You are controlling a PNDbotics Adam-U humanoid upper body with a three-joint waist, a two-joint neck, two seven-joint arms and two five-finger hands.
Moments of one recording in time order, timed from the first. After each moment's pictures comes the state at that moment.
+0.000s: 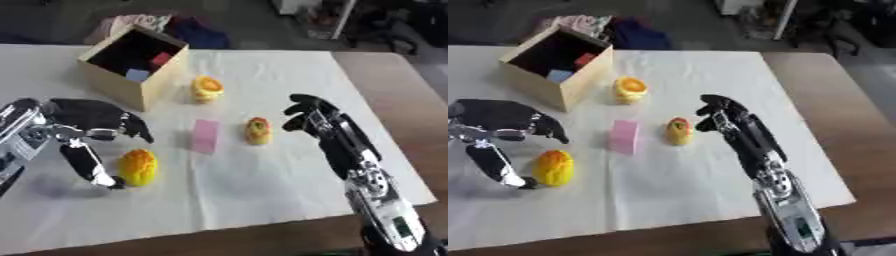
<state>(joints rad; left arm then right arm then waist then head) -0.73 0.69 -0.55 -1.43 -0.66 -0.45 -0.66 -0.26 -0.13 0.15 -1.68 -0.05 -0.03 0.11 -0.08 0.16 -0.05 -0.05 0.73</state>
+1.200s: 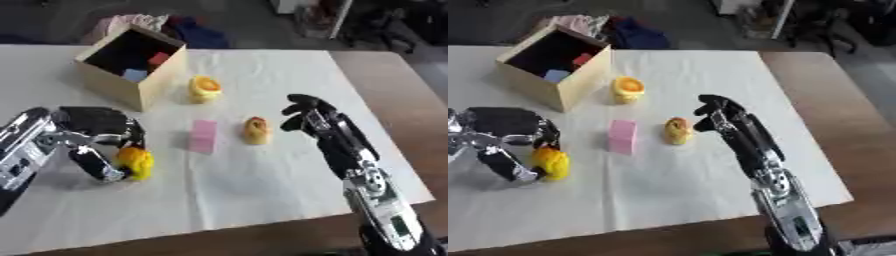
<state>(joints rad) -0.73 0.64 -0.52 -1.39 -0.67 -0.51 -0.60 -0.26 -0.13 0.15 -1.68 -0.05 -0.03 0.12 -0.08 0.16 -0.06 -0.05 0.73</state>
